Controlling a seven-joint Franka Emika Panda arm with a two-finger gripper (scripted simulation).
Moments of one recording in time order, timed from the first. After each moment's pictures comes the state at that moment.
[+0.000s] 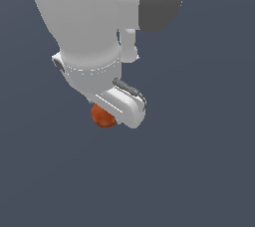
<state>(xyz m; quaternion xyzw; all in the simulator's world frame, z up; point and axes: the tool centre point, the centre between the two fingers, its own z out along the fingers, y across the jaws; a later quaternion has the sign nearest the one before) 0.121 -0.055 0.334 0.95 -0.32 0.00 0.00</state>
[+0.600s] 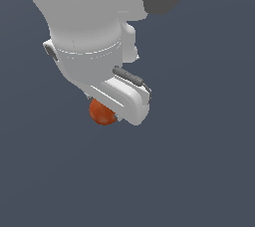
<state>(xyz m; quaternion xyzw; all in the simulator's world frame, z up) 0.130 -0.052 0.364 0.95 -0.32 0.00 0.00</state>
